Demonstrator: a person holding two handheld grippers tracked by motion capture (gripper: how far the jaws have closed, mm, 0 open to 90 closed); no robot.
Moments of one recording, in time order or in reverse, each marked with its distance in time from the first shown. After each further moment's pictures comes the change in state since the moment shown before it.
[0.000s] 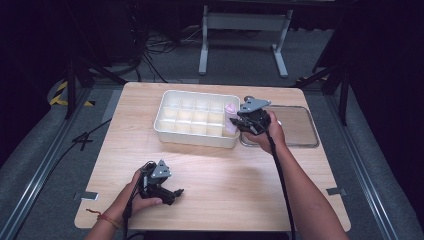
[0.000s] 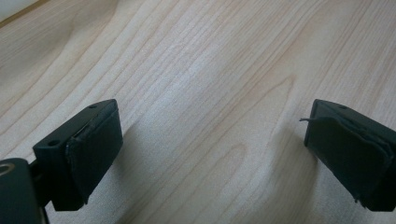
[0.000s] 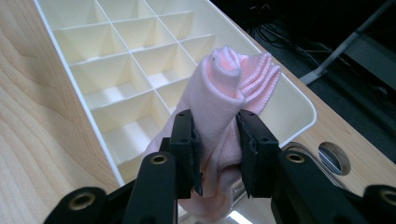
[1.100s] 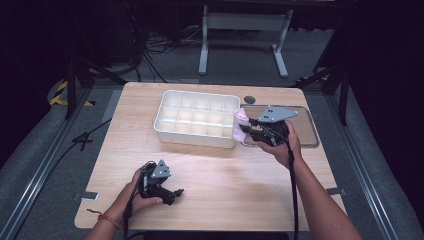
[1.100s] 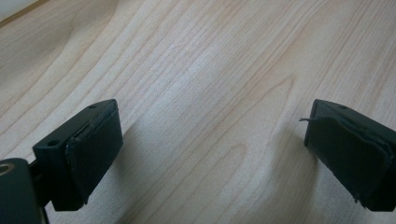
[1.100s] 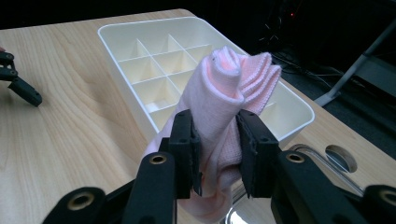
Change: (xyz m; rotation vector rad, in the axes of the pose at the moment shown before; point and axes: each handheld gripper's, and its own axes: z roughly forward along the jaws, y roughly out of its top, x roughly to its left) left arm 0.000 0.000 0.000 -0.002 -0.001 -0.005; right arm 0.009 -0.017 -0.061 -0.156 0.055 0.045
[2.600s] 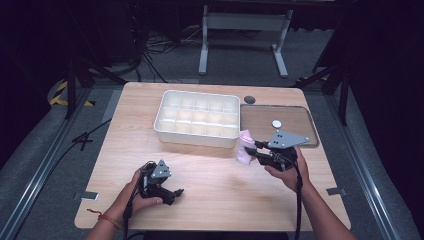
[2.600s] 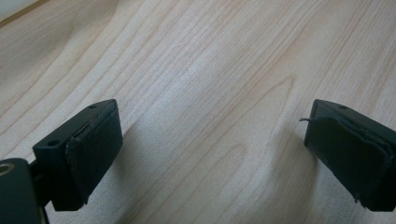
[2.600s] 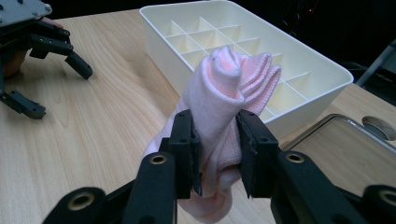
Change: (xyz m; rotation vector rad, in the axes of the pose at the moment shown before) left arm 0.000 0.000 0.000 0.003 0.000 0.004; right arm 0.033 -0.046 -0.031 -0.023 0.068 0.040
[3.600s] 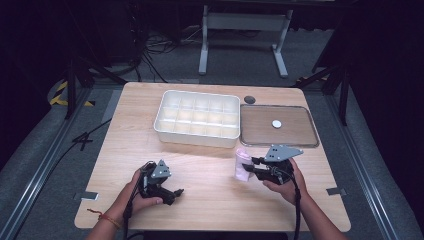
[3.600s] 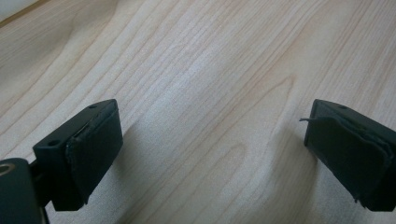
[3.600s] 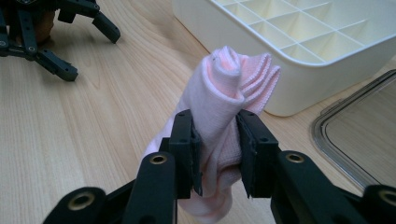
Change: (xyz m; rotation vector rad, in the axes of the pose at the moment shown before) left arm 0.000 0.000 0.000 -0.001 0.000 0.001; right arm 0.020 -0.034 0.006 0.073 0.087 0.049
